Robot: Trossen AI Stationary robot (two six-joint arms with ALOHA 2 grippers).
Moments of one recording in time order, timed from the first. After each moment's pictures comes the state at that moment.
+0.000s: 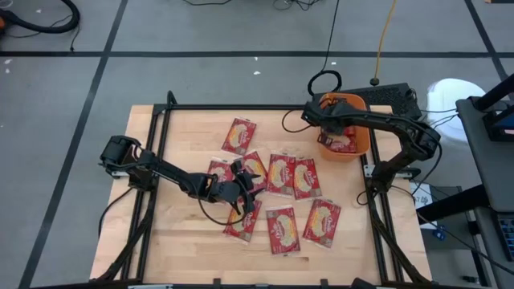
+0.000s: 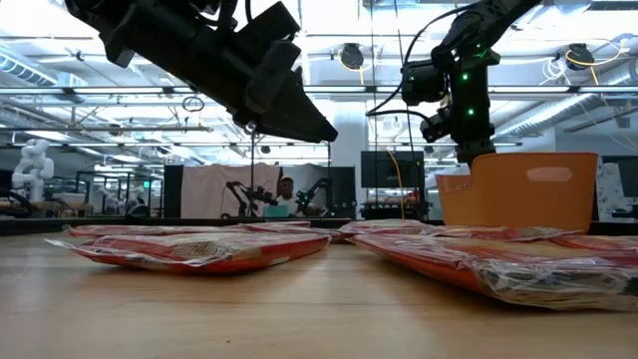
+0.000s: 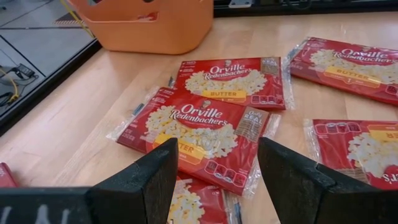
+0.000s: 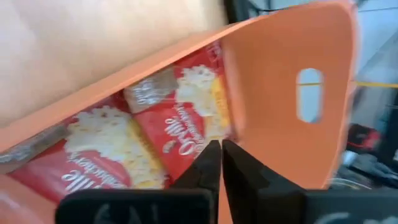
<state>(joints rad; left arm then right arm) -0.25 1.72 0.84 0.37 -0.54 -0.12 -0.58 1.53 1.04 -0.99 0.63 -0.19</state>
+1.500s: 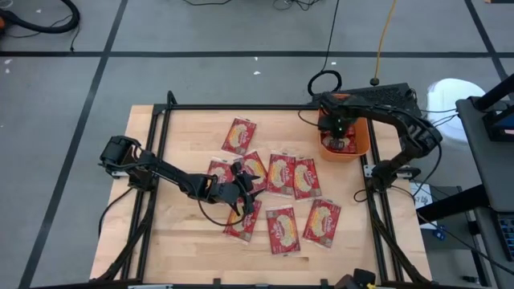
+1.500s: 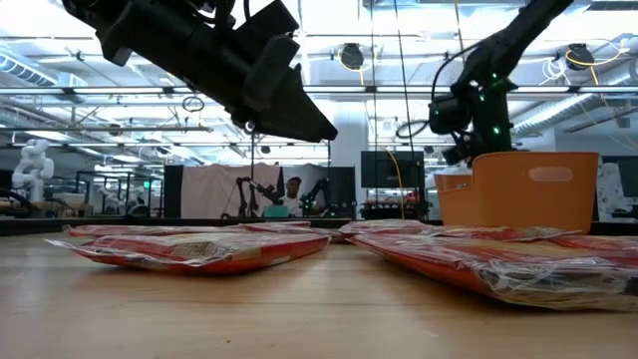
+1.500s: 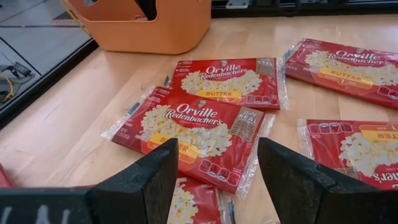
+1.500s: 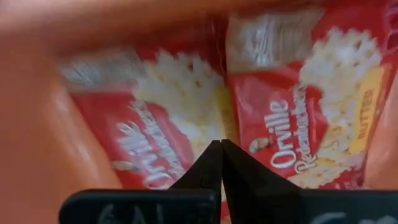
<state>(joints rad) -0.26 1.72 0.84 0.37 -0.54 -0.14 -0.87 1.54 0.92 -0.93 0.13 -0.63</state>
